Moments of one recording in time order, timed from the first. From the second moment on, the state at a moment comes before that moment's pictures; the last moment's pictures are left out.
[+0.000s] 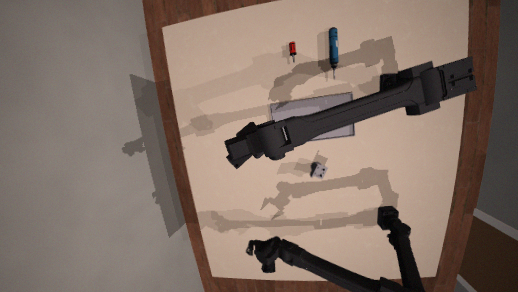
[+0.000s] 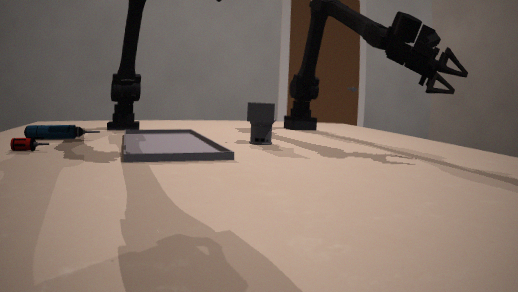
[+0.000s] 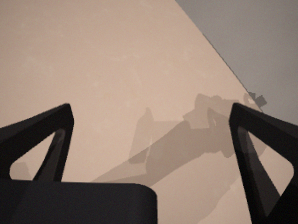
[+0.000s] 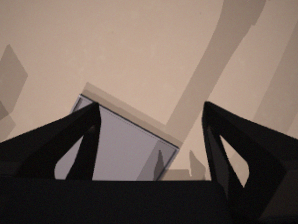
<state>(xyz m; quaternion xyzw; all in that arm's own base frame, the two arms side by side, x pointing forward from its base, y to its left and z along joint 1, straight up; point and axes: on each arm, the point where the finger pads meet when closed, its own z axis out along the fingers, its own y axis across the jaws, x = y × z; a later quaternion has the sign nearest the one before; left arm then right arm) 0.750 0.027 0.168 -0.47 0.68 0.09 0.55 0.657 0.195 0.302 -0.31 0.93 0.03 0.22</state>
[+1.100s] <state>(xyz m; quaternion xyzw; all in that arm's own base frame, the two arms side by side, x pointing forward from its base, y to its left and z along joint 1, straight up) 0.750 0.027 0.168 -0.47 0.68 0.09 0.55 0.577 -0.017 0.219 0.07 0.99 0.03 0.14</state>
